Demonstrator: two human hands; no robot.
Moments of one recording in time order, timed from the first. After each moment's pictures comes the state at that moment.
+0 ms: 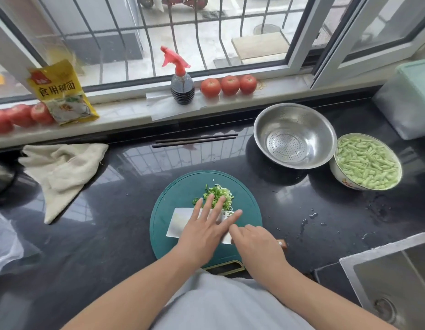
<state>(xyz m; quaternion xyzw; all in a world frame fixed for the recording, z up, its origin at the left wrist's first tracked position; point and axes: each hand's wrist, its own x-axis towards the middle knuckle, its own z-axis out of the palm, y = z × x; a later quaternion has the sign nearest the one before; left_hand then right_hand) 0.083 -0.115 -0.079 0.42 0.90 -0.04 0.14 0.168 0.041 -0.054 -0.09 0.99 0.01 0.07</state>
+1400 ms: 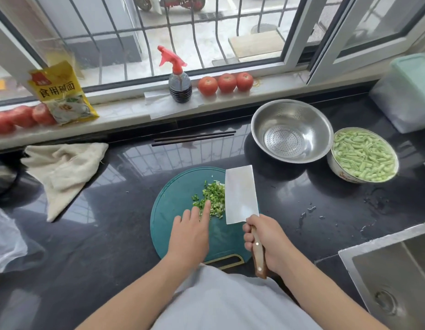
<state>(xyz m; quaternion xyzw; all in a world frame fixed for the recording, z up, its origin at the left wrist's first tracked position) 0.100 -0.132 -0.082 0.28 0.95 -0.02 0.16 0.157 0.046 -0.027 0.45 0.49 -0.73 0.15</state>
